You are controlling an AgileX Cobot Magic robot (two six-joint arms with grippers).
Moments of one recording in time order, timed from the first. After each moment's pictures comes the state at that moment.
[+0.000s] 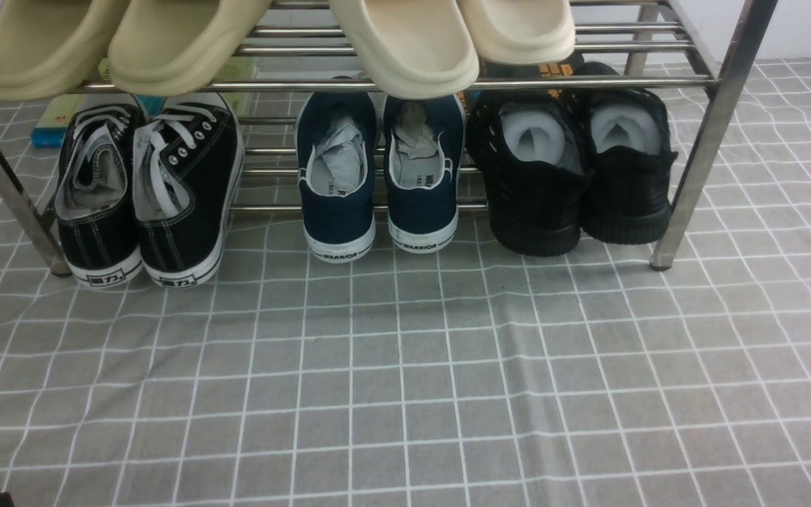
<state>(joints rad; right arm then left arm) 0.07 -0.01 0.01 -0.21 0.39 0.10 -0.04 -0.01 0.02 0.20 0.40 -0.20</state>
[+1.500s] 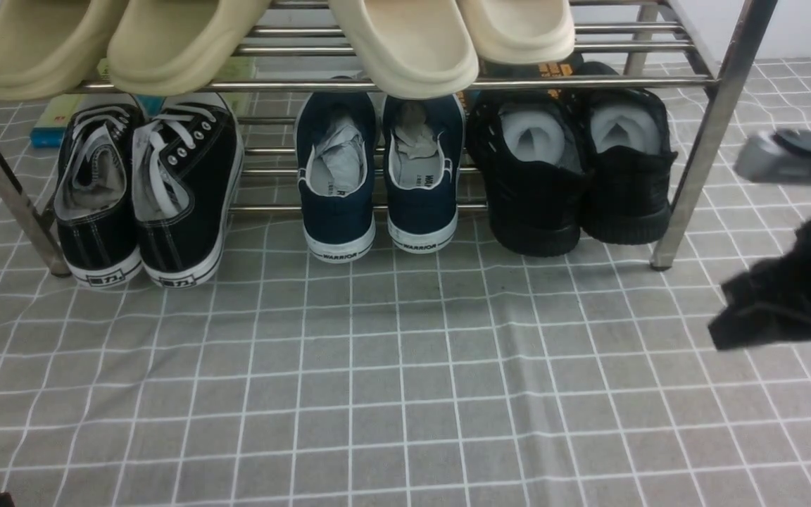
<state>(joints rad) 0.22 1.36 -1.09 0.37 0.97 -0.12 -0.04 -0.01 0.02 0.20 0.40 -0.20</state>
